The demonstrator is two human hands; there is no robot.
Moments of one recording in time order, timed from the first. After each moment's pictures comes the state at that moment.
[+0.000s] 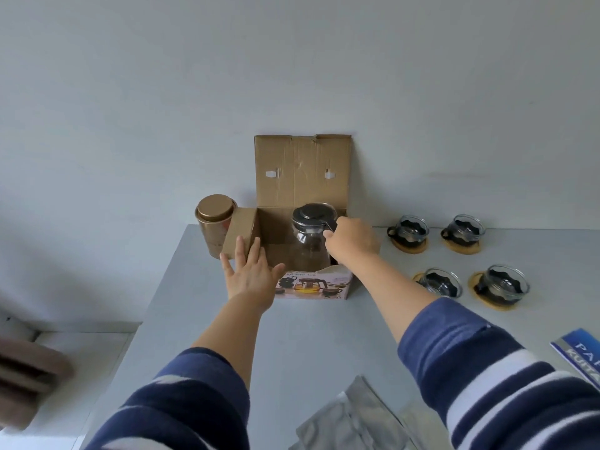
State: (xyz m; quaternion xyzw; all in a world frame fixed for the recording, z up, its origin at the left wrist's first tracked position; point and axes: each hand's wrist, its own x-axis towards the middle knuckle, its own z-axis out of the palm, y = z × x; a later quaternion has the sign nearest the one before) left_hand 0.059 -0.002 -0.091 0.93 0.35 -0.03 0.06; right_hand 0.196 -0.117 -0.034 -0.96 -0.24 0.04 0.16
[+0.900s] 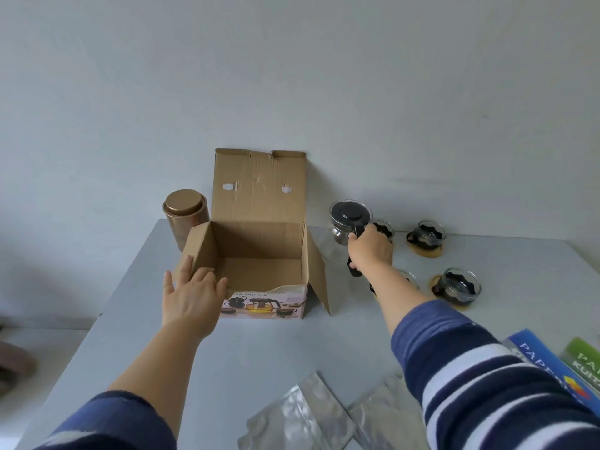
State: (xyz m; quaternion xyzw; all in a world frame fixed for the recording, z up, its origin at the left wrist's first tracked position) left_hand 0.010 -0.024 -0.091 0.92 0.39 0.02 0.07; right_hand 0.270 -0.194 -0.076 -0.95 -0.10 0.05 0.29
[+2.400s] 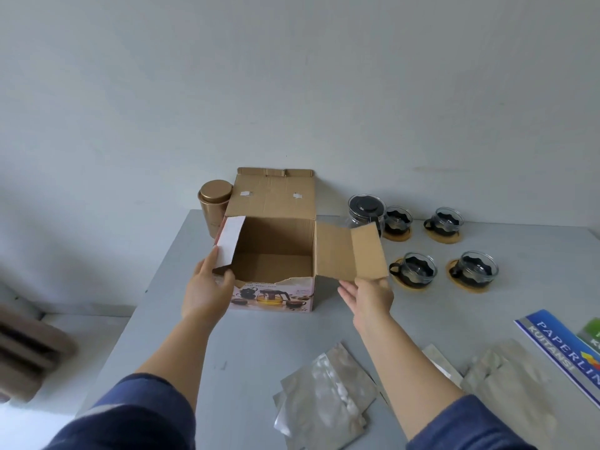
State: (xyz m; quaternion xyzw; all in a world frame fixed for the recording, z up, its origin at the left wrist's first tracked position) left_hand -0.037 -0.023 -0.098 0.79 0.46 0.20 0.34; right_hand 0.117 -0.221 -0.090 -0.53 0.22 0.21 0.79
